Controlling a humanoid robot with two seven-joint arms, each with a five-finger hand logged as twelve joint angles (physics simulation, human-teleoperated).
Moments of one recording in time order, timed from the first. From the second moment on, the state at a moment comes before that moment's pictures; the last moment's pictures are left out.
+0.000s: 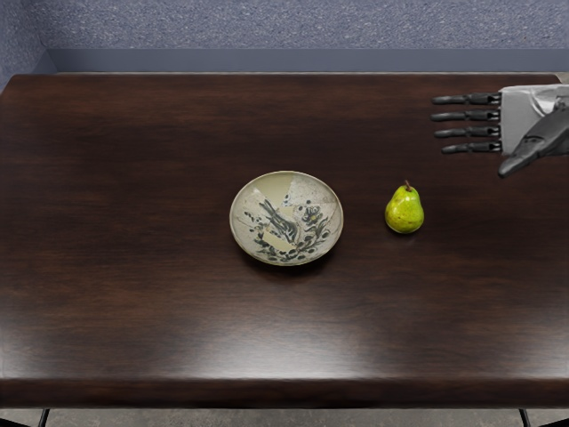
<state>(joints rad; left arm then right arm) -0.08 0.00 0.47 -0.12 -0.02 -0.33 0.08 1.13 -1.07 0.39 1.27 0.33 0.61 -0.61</state>
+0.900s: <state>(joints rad) -0.08 0.00 0.46 -0.13 -0.02 -0.33 0.08 1.86 -0.63 -0.32 1.33 -0.09 0.34 -0.61</state>
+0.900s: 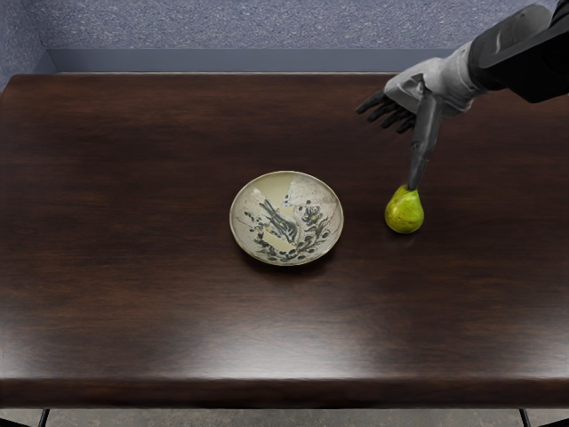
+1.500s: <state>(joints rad) -0.08 0.00 0.46 -0.12 -0.02 -0.33 0.08 1.67 -0.62 -0.41 1.58 -0.45 -0.24 -0.61</state>
